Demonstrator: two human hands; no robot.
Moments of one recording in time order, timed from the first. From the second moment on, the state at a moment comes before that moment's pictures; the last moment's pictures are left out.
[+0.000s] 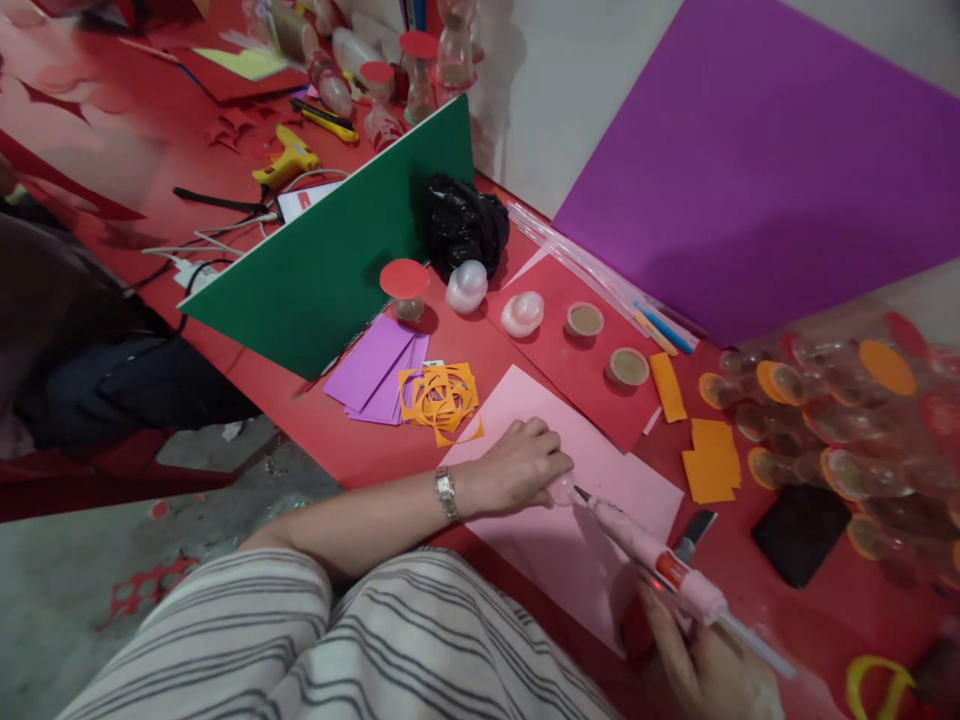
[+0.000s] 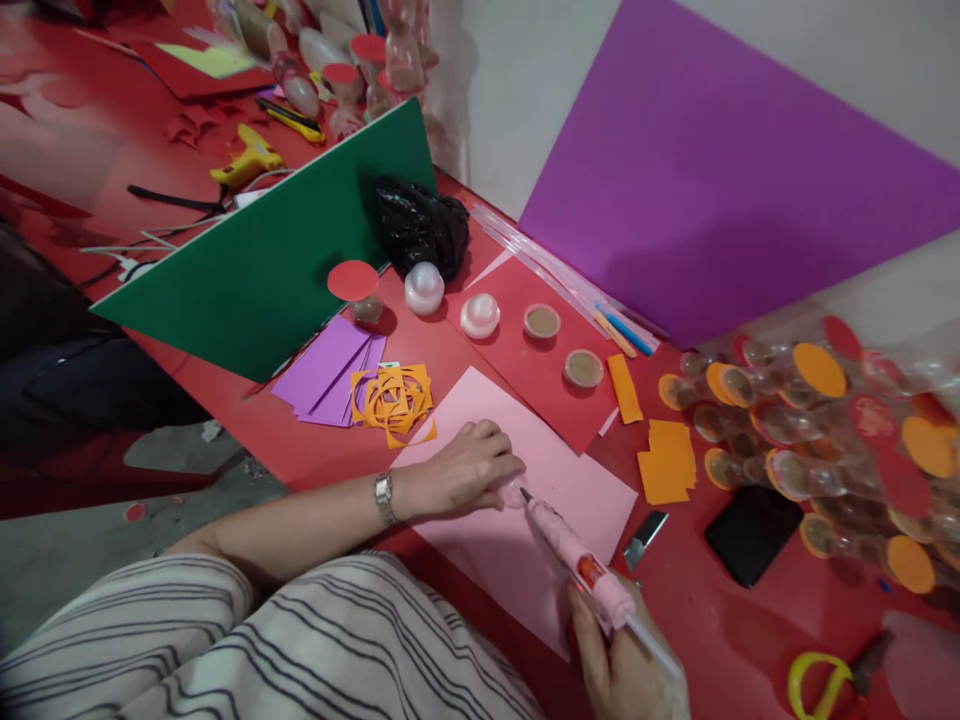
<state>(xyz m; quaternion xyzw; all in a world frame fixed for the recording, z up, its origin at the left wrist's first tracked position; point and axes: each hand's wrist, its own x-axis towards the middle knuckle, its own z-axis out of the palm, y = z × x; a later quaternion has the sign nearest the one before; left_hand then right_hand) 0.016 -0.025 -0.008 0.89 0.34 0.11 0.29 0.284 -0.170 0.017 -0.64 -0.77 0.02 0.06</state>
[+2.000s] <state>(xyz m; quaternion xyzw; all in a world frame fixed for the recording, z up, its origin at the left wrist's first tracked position) 0.017 -0.025 -0.010 0.89 0.34 0.10 0.28 0.292 -0.170 0.013 -0.65 -0.76 0.03 0.06</state>
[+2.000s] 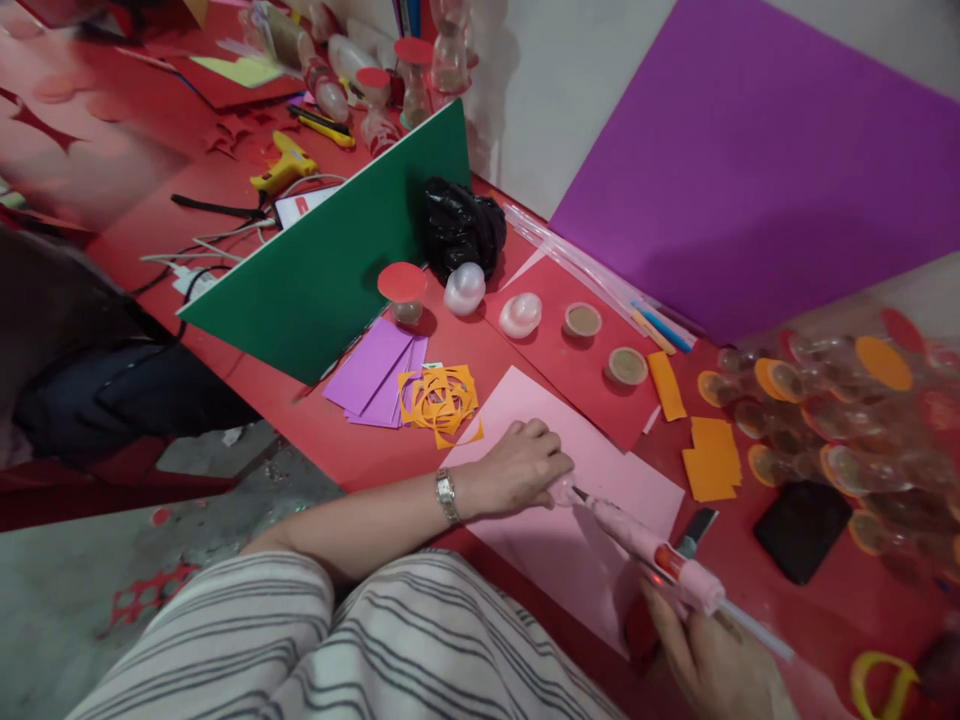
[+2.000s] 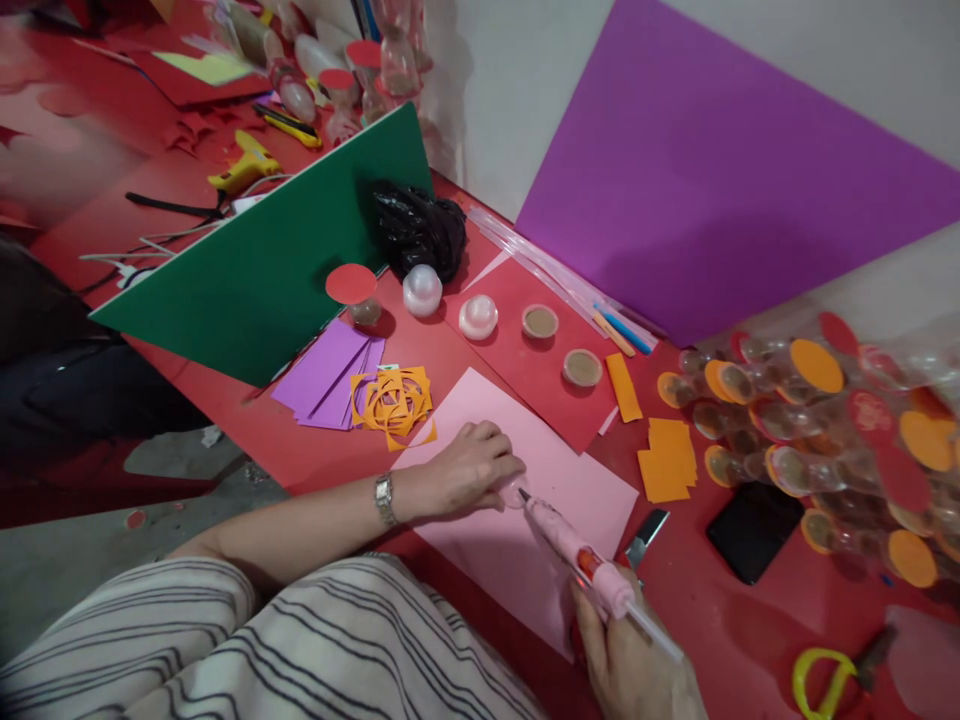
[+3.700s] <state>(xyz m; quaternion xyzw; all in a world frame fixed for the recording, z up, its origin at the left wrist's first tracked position) 0.018 -0.026 -0.014 0.89 0.35 0.11 0.28 0.287 -0.137 0.034 -0.60 -0.79 0.06 -0.13</state>
